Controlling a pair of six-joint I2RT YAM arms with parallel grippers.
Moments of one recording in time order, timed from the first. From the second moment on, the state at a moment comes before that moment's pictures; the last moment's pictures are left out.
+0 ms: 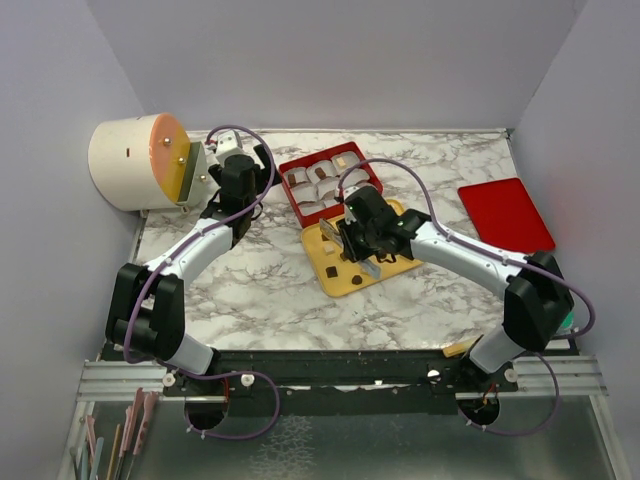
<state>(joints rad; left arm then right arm) -0.32 1.49 0.99 0.21 -0.35 -0.51 0.78 1.57 1.19 -0.52 0.06 0.21</state>
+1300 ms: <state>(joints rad) -0.32 1.50 0.99 0.22 -0.35 -0.51 0.79 1.68 1.21 -0.57 0.19 0.25</state>
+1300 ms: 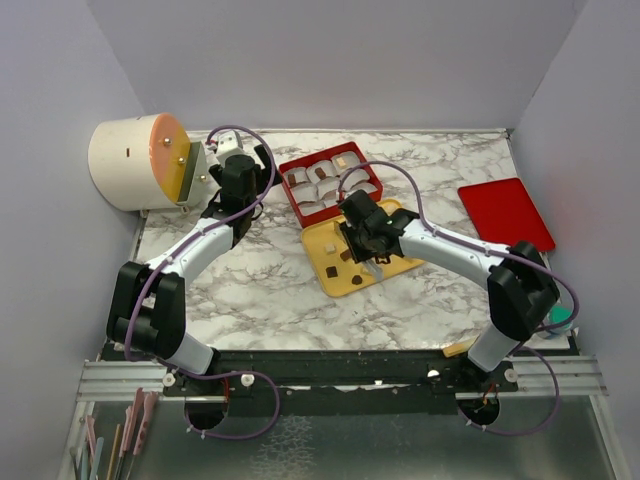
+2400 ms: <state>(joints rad) -0.32 1.50 0.99 0.22 -0.35 -0.51 0.79 1.56 1.16 -0.63 0.28 0.26</state>
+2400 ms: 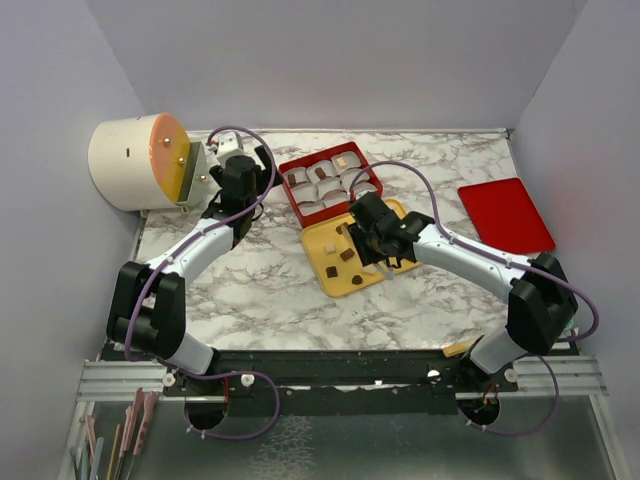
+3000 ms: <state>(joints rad) -0.32 1.50 0.99 0.22 -0.35 -0.51 0.79 1.63 1.21 -0.63 0.26 0.22</state>
